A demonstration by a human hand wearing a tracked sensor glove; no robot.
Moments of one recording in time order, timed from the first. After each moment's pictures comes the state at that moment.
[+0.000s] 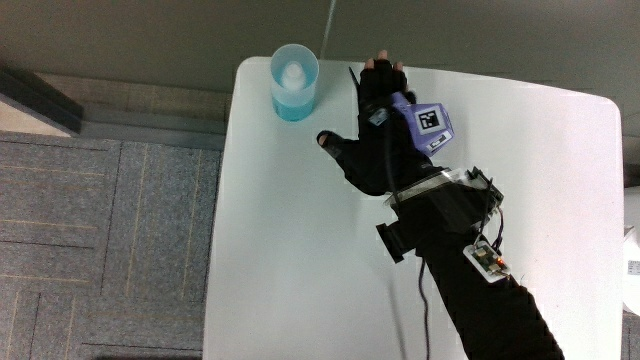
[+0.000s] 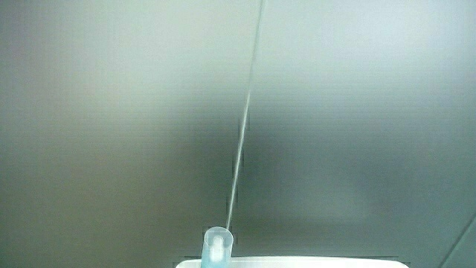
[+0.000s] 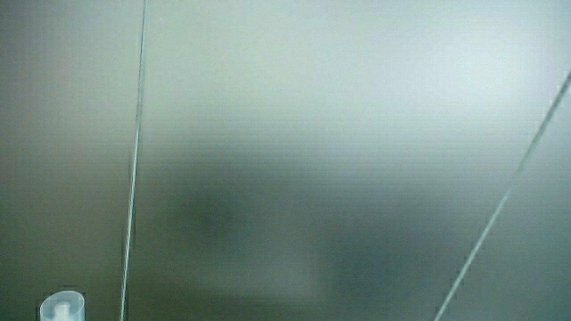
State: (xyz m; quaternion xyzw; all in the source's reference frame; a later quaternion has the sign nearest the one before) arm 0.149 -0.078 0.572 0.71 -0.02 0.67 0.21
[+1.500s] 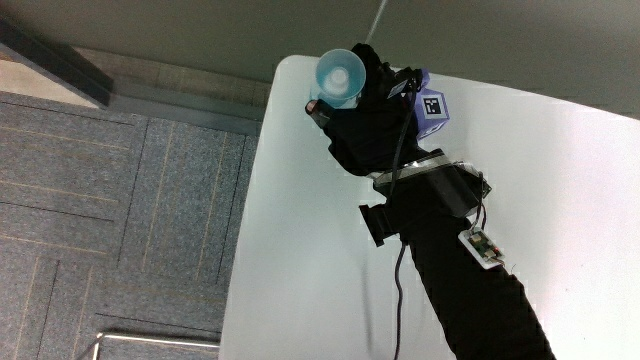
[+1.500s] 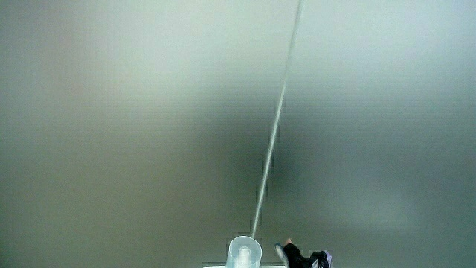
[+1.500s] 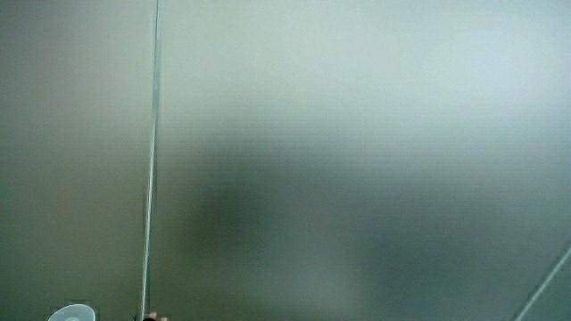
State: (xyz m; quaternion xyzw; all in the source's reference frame) arm 0.140 -0.089 0.557 0.66 -0.01 0.74 0.15
